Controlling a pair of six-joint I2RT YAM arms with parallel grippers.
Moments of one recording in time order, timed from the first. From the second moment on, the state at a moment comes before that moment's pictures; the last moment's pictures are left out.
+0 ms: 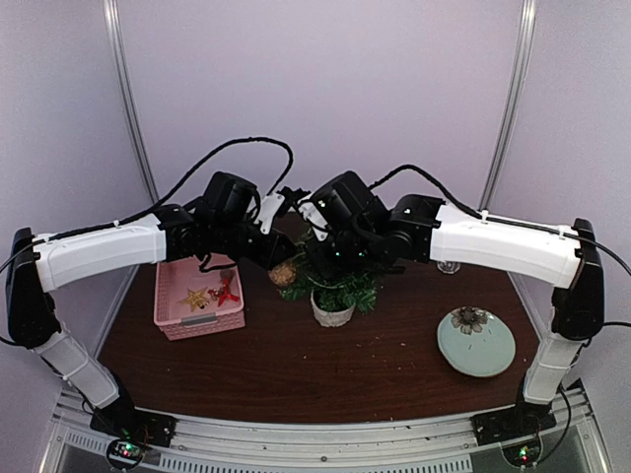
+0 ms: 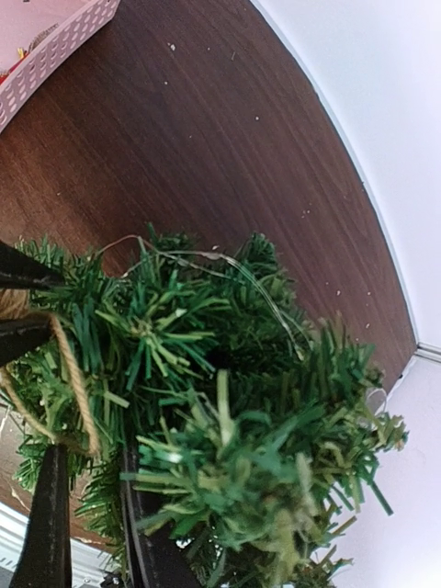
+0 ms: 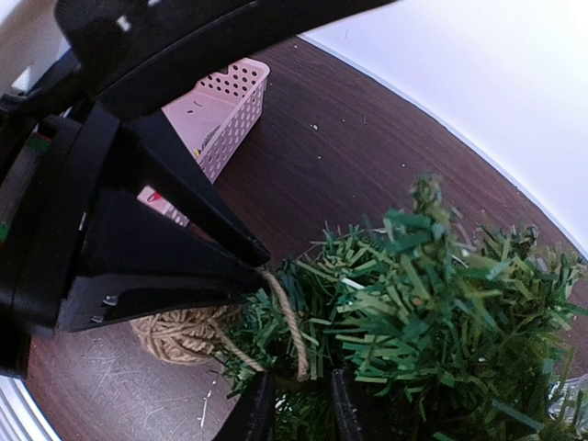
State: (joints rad) left arm -0.80 1.55 1.27 -0.34 0.10 -0.15; right arm 1.06 1.79 1.67 -0.59 0.35 0.16
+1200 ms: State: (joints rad) left arm -0.79 1.58 1.27 -0.37 0.14 -0.18; right arm 1.06 1.78 1.67 -0.55 0.35 0.16
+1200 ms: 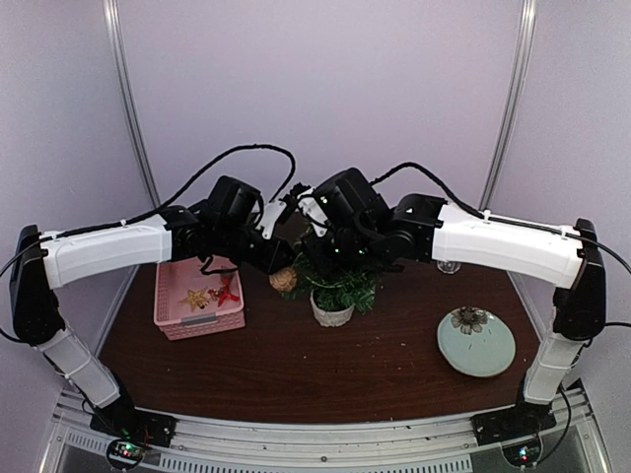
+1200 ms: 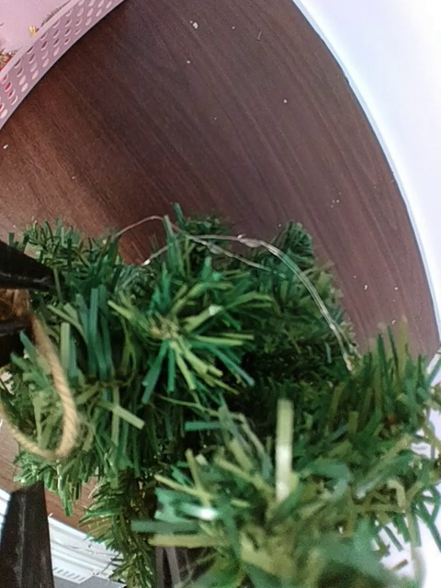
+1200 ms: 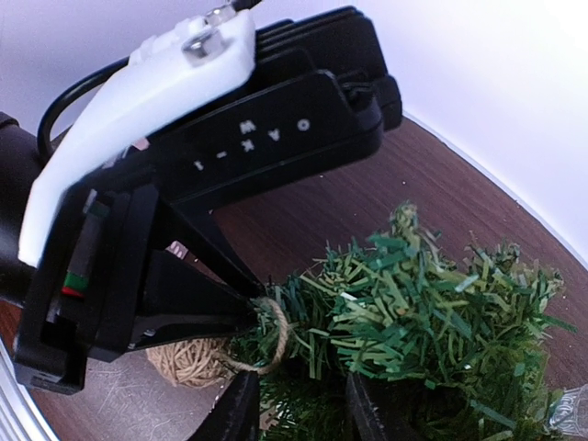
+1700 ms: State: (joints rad) left arm -0.78 1.59 1.27 -0.37 0.15 -0.19; right arm 1.06 1.75 1.65 -0.54 0.34 0.14
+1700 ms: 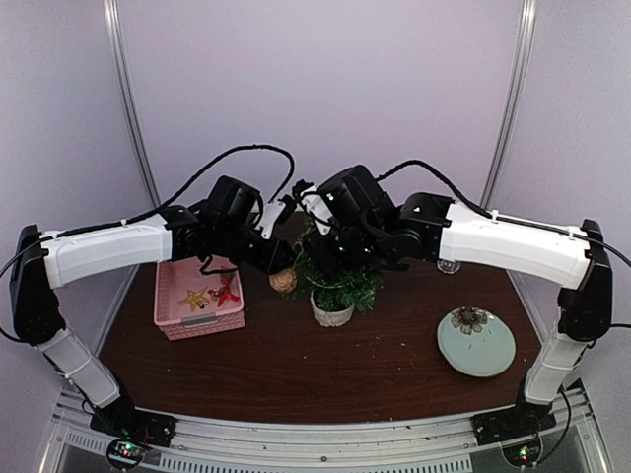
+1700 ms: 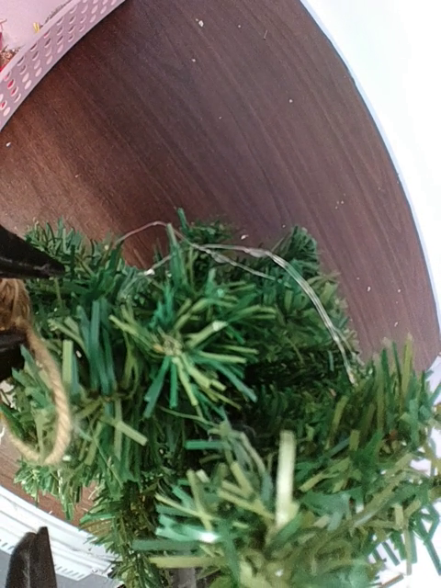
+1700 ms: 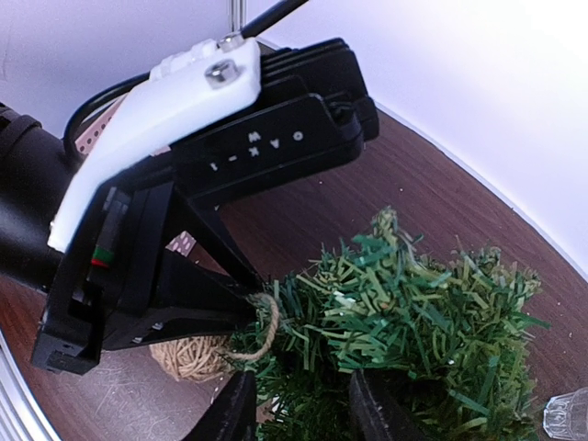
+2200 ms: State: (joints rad) left arm -0.76 1.57 1.25 -0.37 0.15 -0.20; right arm 1.06 1.74 1.64 -0.52 0.34 0.12
